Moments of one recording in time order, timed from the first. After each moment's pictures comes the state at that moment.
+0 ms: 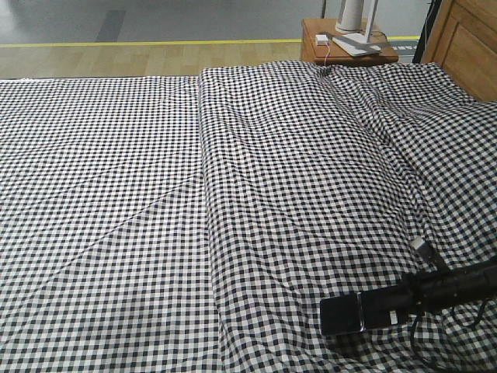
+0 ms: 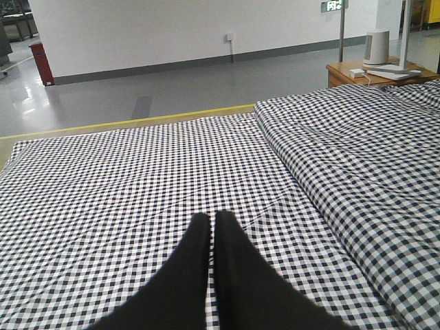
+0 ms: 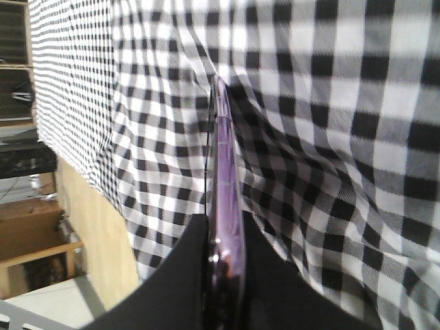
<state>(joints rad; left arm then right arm) 0.03 -0.01 0.03 -0.03 0.18 0.15 -0.43 2.65 -1.40 0.99 1.13 -1.26</state>
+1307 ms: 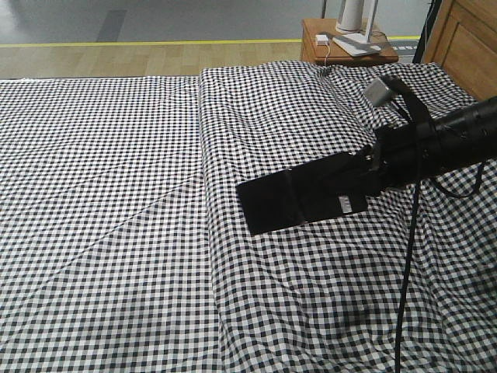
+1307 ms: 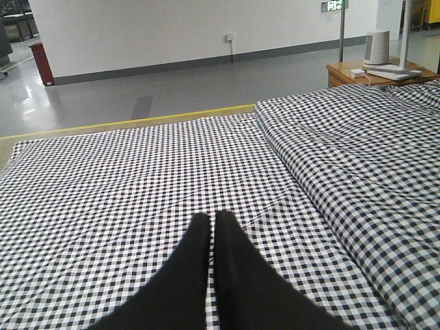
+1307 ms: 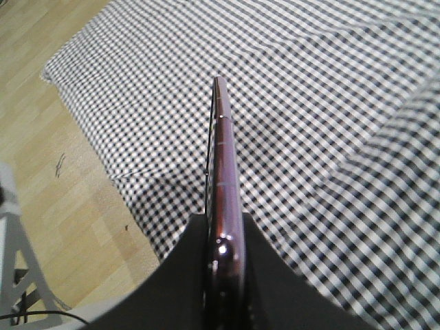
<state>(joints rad) 0.03 -0.01 0.03 -0.03 0.18 0.15 0.03 1.63 -1.24 0.98 1.19 -1.14</state>
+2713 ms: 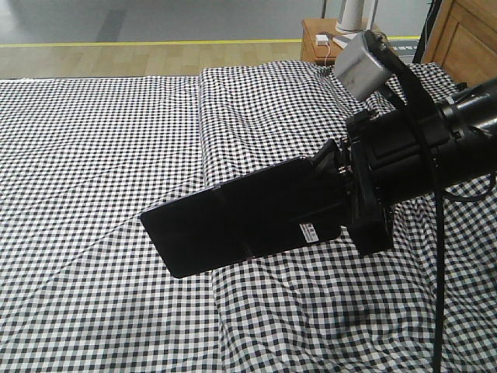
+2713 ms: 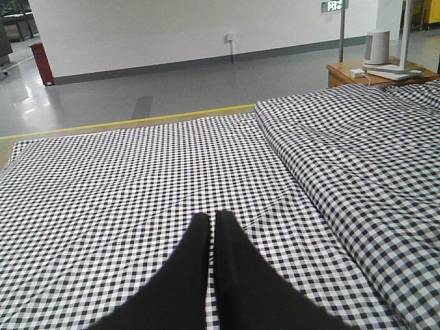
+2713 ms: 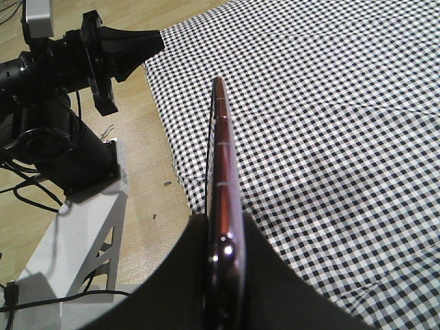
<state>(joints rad) 0.03 -0.01 0.03 -0.03 0.18 0.15 0.30 1.33 -1.23 0.96 1.23 -1.03</state>
